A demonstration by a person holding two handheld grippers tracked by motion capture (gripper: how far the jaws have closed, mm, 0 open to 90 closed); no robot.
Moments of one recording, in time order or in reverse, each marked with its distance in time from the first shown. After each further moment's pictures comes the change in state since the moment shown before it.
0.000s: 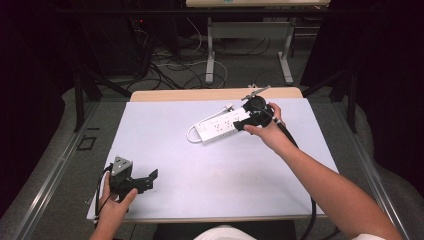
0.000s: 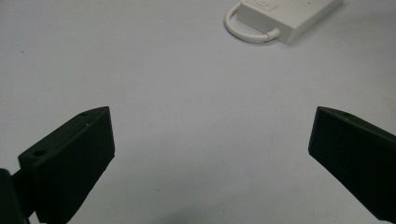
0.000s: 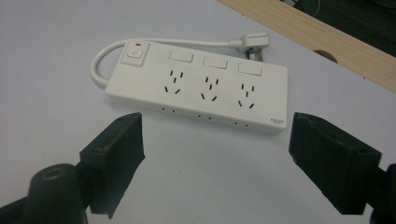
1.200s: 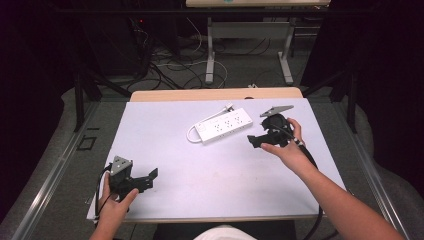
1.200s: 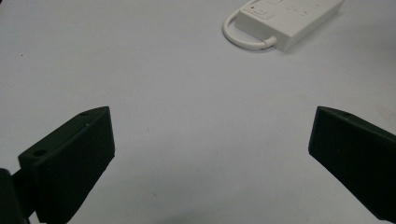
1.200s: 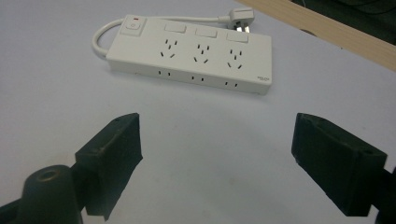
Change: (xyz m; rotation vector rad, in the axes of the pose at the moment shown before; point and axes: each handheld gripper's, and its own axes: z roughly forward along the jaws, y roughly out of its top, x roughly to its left) left arm -0.001 0.002 -0.001 -0.023 -0.011 -0.013; right arm -0.003 -0.059 -0.039 -0.070 -0.014 0.010
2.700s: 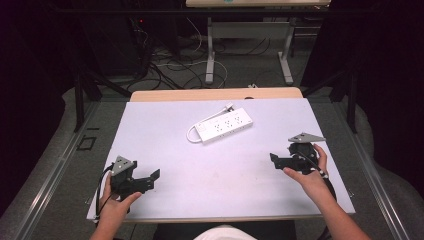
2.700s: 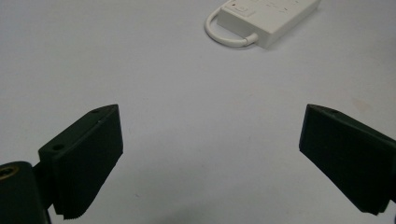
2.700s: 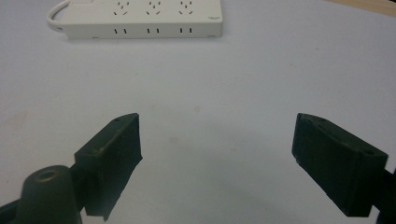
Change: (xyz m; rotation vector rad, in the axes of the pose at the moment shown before) left arm -0.003 0.001 0.000 0.021 -0.044 0.008; right arm -0.017 -0.090 -0.029 -0.079 -0.101 0.144
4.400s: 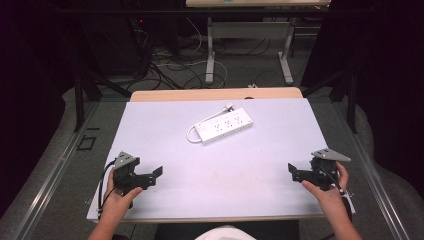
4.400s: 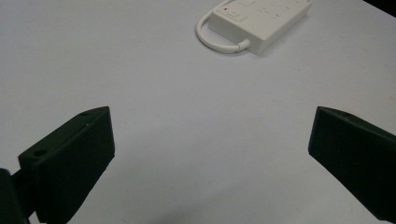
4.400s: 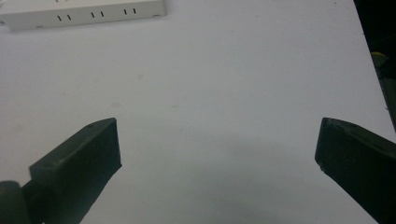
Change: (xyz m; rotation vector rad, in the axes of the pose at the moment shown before) left arm 0.003 0.009 0.010 0.004 -0.073 -0.001; right arm -0.037 -0.059 -0.019 -0.073 -0.074 0.125
